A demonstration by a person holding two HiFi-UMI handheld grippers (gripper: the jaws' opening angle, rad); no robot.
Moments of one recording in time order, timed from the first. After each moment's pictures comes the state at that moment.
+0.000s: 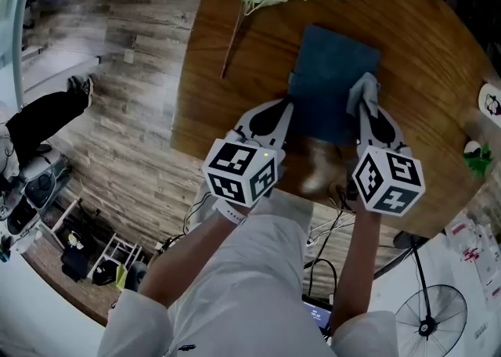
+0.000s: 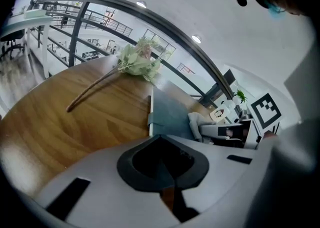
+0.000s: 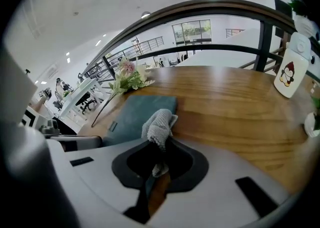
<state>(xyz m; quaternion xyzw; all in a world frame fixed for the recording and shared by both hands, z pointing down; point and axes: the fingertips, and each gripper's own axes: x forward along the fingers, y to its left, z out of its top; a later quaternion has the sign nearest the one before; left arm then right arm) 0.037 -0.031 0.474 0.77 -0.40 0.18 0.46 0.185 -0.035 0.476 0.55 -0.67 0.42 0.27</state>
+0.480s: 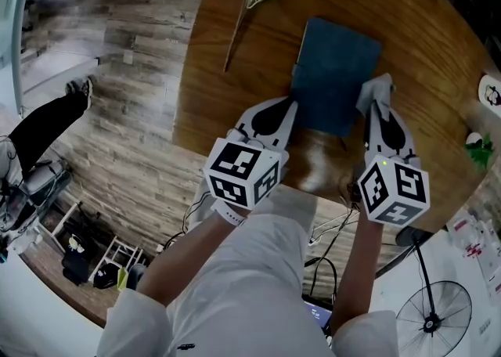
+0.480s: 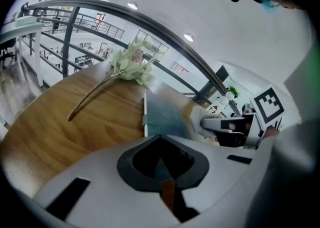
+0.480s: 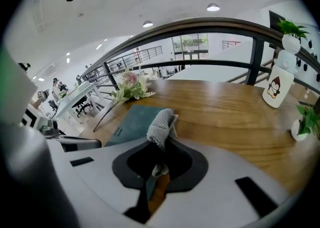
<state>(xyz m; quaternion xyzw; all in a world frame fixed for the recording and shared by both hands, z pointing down) 0.038 -0.024 0.457 0.80 -0.38 0.19 0.43 0.191 -0.028 0.443 0.59 -0.67 0.37 0.26</state>
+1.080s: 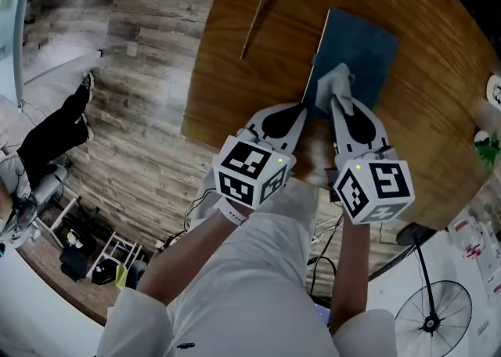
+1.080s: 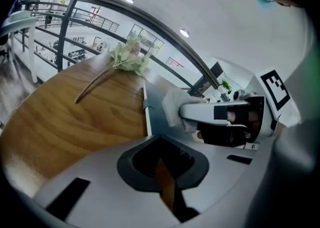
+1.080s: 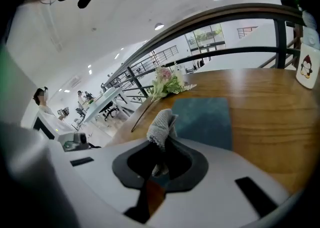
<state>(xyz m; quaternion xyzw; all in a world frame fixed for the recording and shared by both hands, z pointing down) 0.026 0.012 0.463 0.81 -0.34 0.20 0.44 0.078 -0.016 0.436 0.49 -0.75 0.40 0.20</state>
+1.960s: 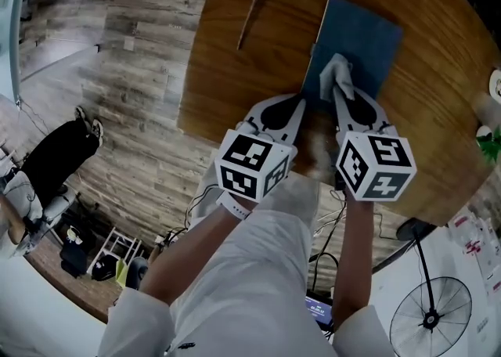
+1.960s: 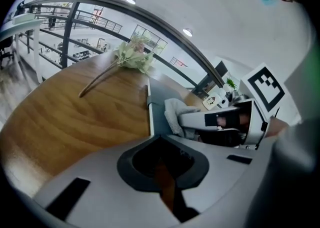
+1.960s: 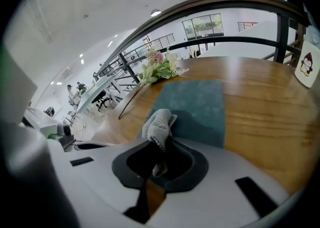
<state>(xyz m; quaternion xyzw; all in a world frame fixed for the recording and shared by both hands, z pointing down) 0.023 0.013 0.476 0.80 -0.36 0.21 0.43 0.090 -0.011 0.475 0.49 -0.71 0.43 0.26</state>
